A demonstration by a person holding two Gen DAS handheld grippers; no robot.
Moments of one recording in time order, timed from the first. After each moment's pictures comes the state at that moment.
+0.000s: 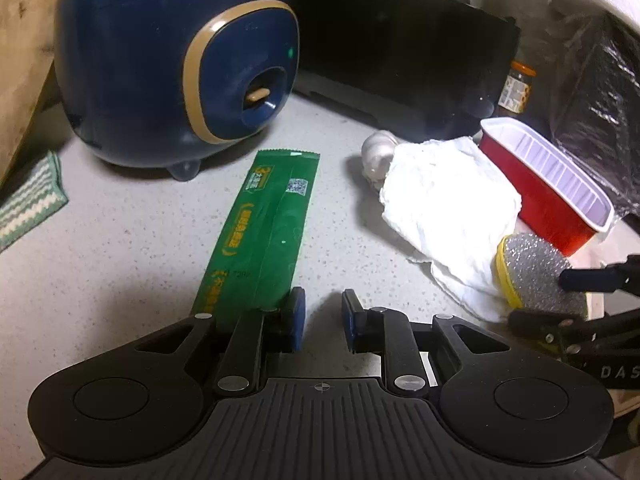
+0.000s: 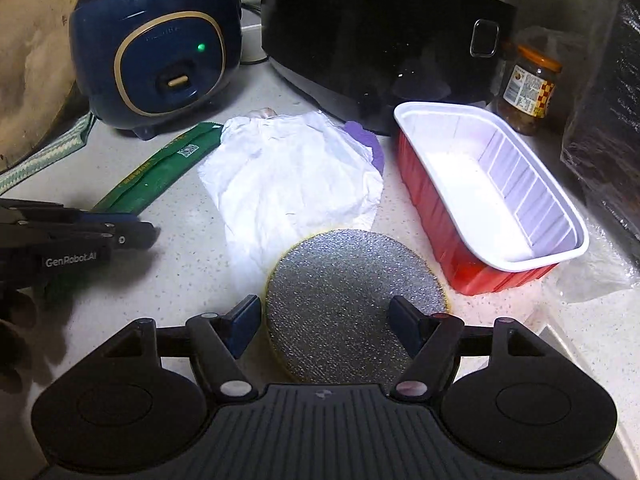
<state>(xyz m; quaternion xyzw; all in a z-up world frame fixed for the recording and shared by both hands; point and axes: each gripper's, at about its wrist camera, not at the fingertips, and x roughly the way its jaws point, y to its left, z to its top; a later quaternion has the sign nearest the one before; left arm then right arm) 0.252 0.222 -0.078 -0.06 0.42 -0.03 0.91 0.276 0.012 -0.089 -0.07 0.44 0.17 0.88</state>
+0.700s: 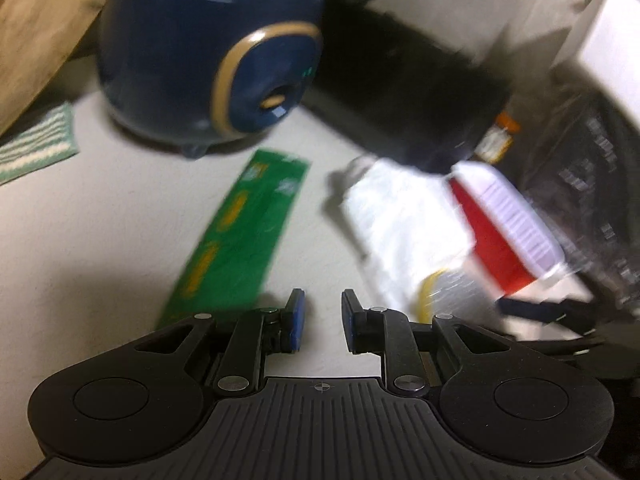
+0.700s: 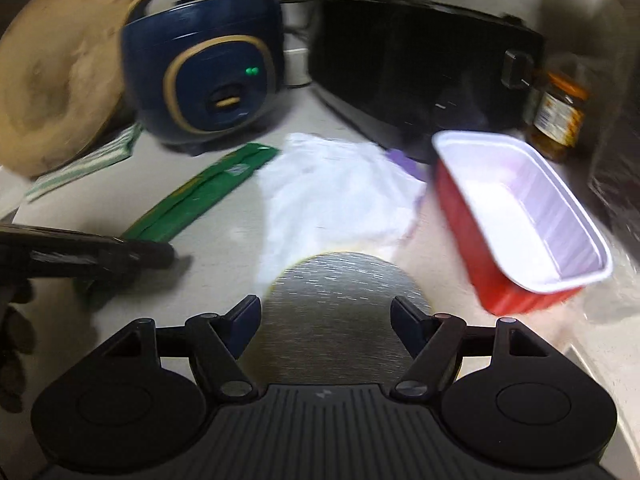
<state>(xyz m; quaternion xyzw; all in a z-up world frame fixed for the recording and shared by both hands) 0.228 0.233 -0.054 -0.18 0.40 -0.05 0.90 0.264 0.014 -0.080 -0.06 0.40 0.22 0.89</state>
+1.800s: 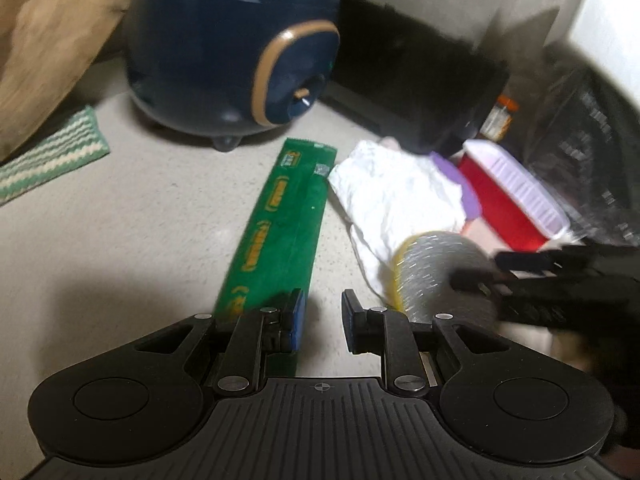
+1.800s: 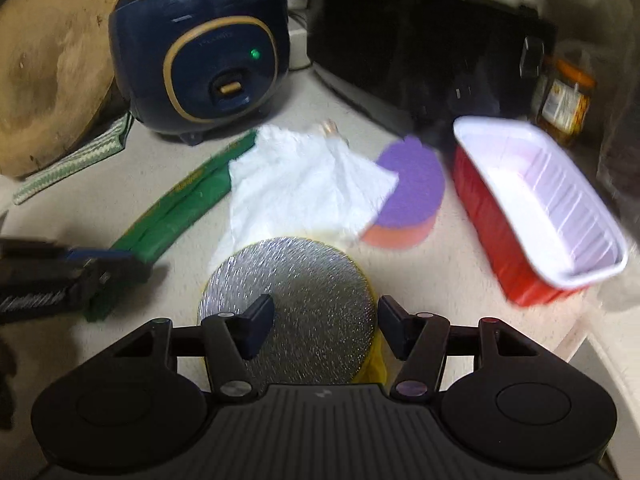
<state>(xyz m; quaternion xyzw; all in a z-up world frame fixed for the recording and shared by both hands) 0.194 0.267 -0.055 -0.14 0.40 -0.05 0.90 0.262 0.055 -0.076 -0.08 0.42 0.20 0.88</state>
